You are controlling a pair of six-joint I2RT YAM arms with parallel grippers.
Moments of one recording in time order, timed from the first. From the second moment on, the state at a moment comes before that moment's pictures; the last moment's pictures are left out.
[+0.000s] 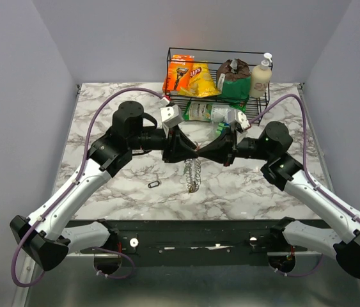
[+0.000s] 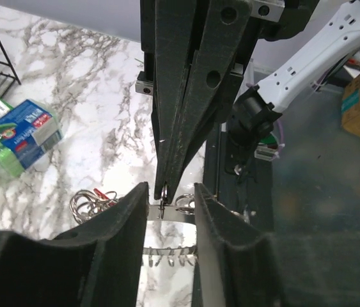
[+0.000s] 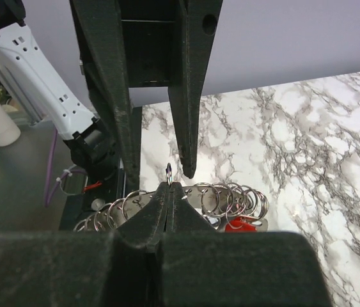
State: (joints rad) left arm -0.64 1.15 1.24 -0.32 0.84 -0.05; right arm 0.60 1.05 0.86 0.29 -0.88 0.15
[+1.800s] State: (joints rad) left arm -0.64 1.04 1.05 0.08 0.55 -0.48; right arm 0.60 0.76 0.77 0.07 -0.54 0.38
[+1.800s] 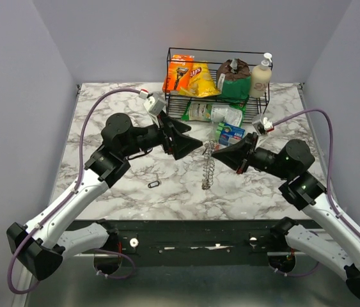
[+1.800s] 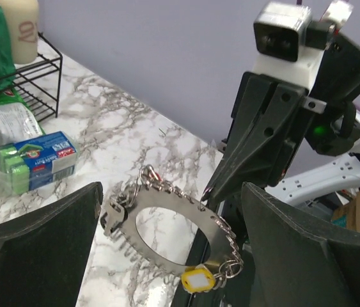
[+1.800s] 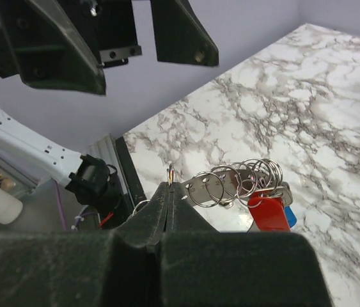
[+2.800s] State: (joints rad) left arm -0.61 0.98 1.17 -0.16 0.67 -0.26; right arm 0.60 1.05 0.96 0.18 -0.89 0.32
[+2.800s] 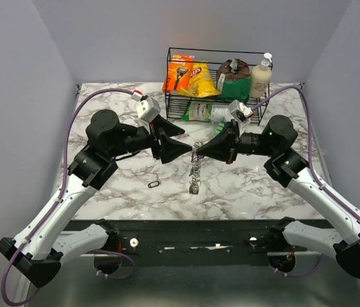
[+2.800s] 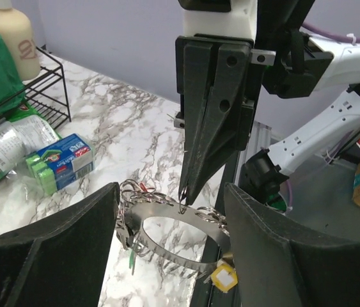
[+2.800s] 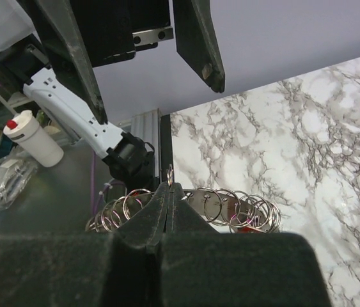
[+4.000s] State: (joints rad) left arm -0.61 1.13 1.26 -0.30 0.96 -0.10; right arm 0.60 1.06 1.00 0.19 -0.95 0.32
